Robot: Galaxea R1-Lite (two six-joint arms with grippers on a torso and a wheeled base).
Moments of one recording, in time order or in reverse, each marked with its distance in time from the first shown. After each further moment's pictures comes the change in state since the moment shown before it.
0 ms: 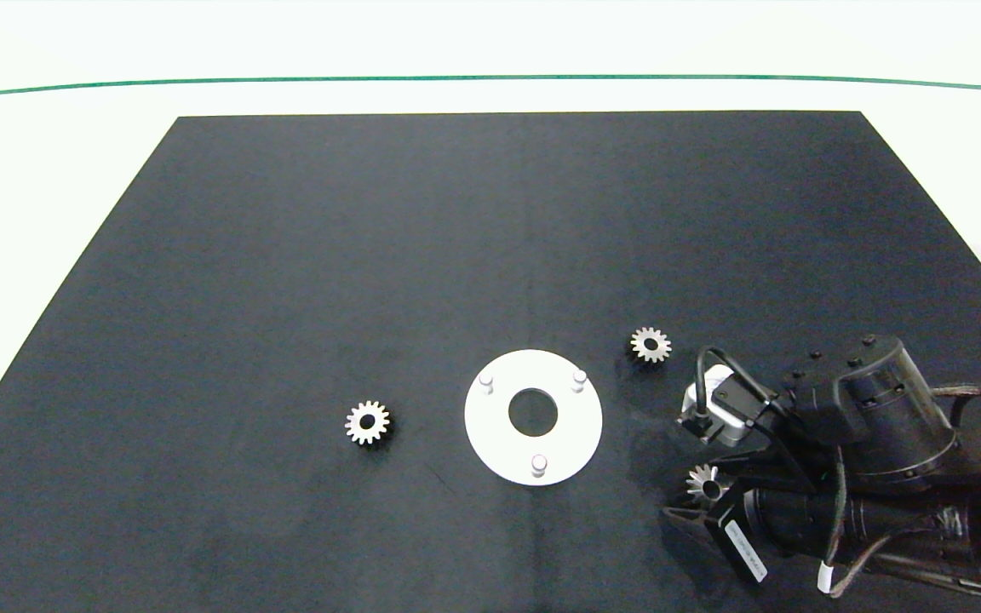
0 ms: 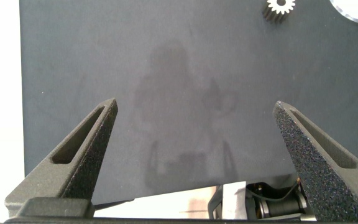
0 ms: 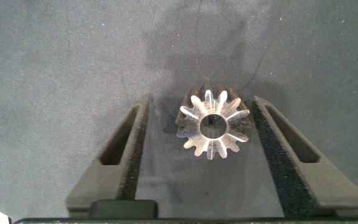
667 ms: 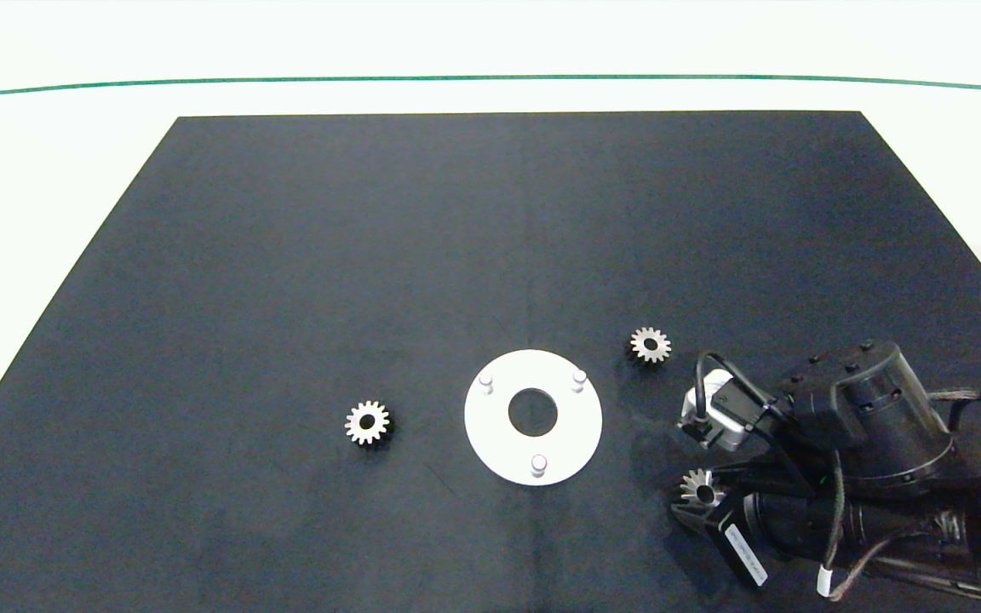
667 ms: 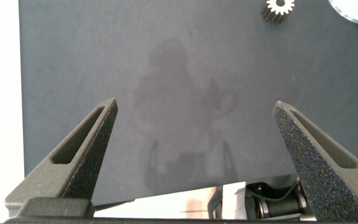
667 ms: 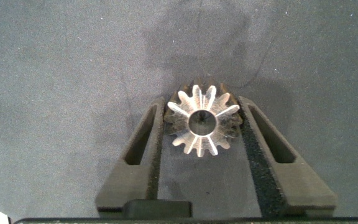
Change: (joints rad) left arm -0.002 0.006 -0.004 -0.001 0.000 0.000; right arm -0.002 0.003 0.010 -0.007 0.007 0.000
